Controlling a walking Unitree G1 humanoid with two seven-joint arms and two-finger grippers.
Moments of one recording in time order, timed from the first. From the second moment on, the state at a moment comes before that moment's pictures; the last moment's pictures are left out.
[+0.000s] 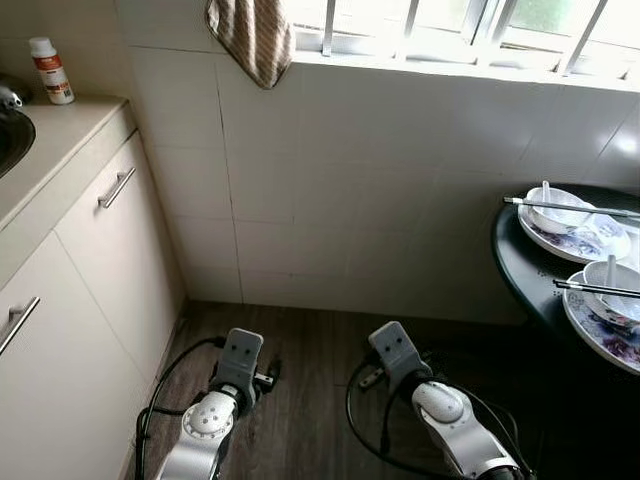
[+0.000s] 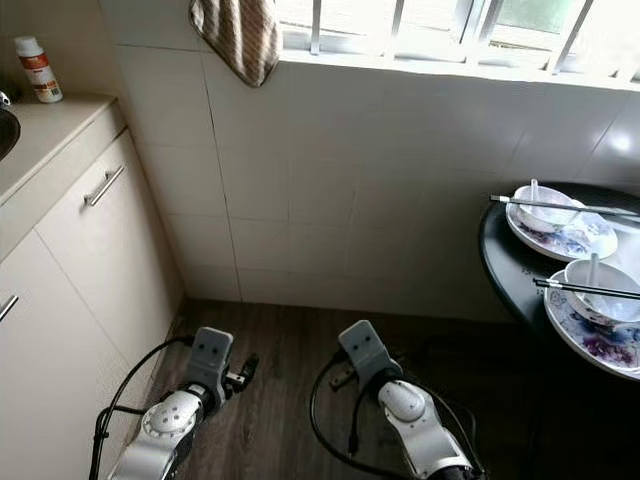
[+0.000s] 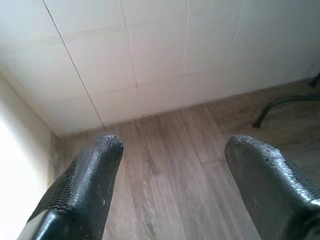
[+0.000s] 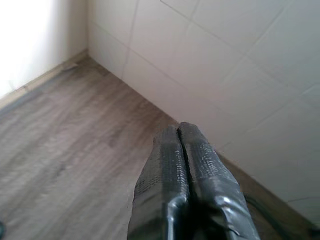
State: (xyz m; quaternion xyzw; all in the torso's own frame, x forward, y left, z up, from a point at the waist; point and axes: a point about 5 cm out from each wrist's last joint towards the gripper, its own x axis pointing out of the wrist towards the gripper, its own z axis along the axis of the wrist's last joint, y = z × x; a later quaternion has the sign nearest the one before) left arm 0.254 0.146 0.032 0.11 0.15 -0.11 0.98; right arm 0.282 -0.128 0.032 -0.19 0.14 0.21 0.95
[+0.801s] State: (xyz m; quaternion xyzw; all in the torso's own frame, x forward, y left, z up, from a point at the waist) left arm 0.253 0.148 0.058 0.09 0.04 -0.10 0.99; right arm 0.306 -0.143 0.091 -0.32 -0.06 0.11 0.94
